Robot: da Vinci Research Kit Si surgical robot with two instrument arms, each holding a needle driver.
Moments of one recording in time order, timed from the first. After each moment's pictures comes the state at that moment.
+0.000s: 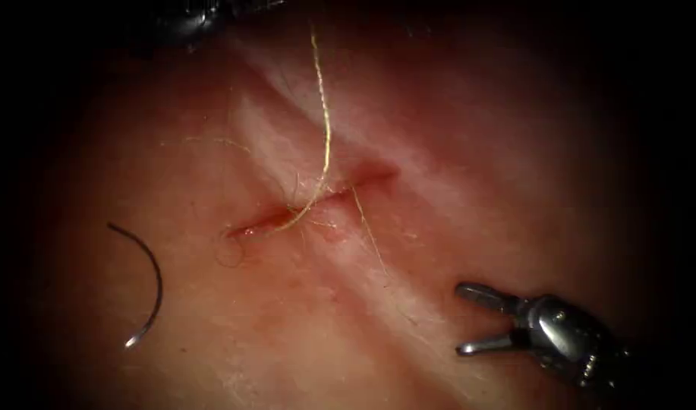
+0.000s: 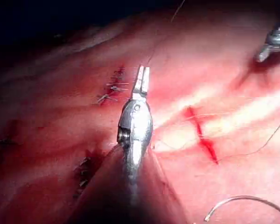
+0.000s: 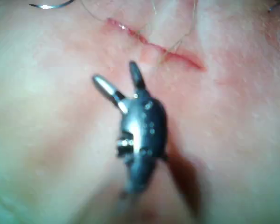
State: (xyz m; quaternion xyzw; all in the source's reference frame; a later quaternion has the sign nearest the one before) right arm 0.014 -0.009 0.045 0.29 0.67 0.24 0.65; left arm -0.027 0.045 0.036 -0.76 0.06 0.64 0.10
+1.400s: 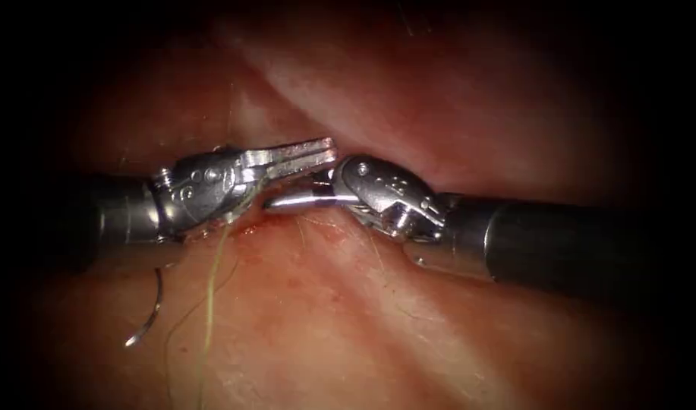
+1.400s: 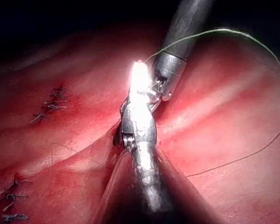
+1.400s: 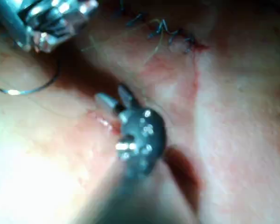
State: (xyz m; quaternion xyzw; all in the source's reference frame) right arm 0.036 0.003 0.050 0.27 0.68 0.19 0.66; left arm -0.035 0.029 0.026 -0.81 0.02 0.58 0.11
